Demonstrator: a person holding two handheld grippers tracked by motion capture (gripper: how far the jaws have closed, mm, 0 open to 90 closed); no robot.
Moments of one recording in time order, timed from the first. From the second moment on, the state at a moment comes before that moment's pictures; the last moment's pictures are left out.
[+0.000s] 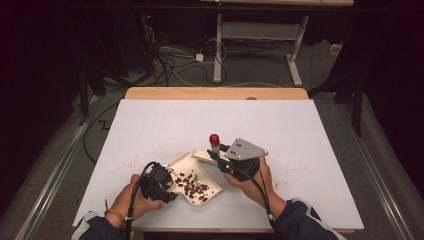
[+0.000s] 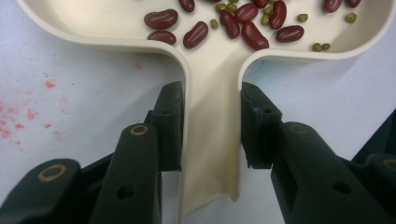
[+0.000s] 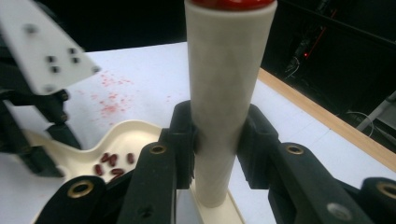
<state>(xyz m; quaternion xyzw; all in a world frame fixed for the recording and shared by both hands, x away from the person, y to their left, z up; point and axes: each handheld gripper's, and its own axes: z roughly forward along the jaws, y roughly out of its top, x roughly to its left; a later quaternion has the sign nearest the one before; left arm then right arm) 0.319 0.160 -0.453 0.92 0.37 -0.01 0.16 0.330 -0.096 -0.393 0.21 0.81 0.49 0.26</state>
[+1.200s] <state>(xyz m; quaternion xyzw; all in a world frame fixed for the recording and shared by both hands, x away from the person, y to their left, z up) 0.327 0.176 -0.459 0.89 0.41 0.03 0.19 0.320 -0.140 -0.377 0.23 0.80 0.50 0.25</state>
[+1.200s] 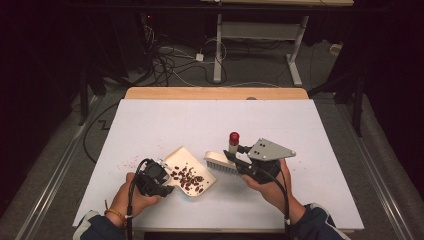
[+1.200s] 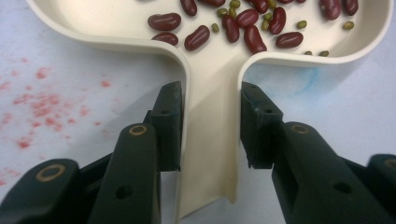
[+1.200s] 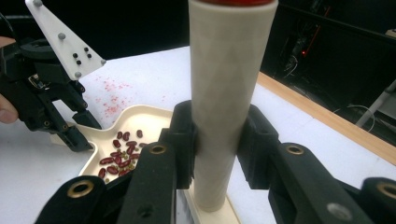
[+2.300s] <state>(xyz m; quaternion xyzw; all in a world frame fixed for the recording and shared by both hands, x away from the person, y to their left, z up) 0.345 0.221 -0.461 0.84 0.49 0.05 0.21 0.300 -0.293 -0.340 0.28 0.82 0.47 0.17</state>
